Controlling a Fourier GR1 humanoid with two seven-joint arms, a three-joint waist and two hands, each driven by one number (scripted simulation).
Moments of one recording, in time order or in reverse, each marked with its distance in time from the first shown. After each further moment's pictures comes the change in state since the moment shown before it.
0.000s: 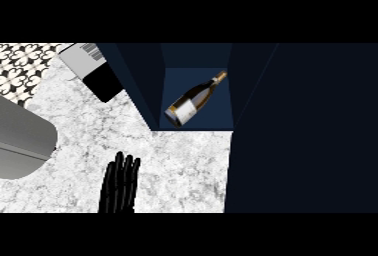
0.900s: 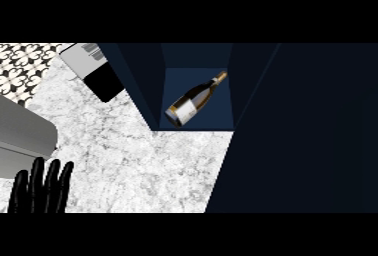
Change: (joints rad) left arm 0.238 0.264 0.283 -0.192 0.155 -0.237 -0.070; right arm 0.137 0.070 0.311 -0.003 -0.036 0.041 0.073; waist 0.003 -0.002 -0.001
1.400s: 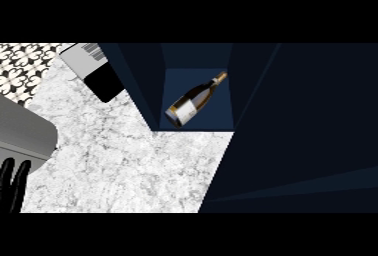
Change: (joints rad) left arm 0.133 0.110 0.238 -0.018 0.143 -0.174 -0.008; right arm -0.031 0.051 0.279 0.000 0.055 -0.081 0.042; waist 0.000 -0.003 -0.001
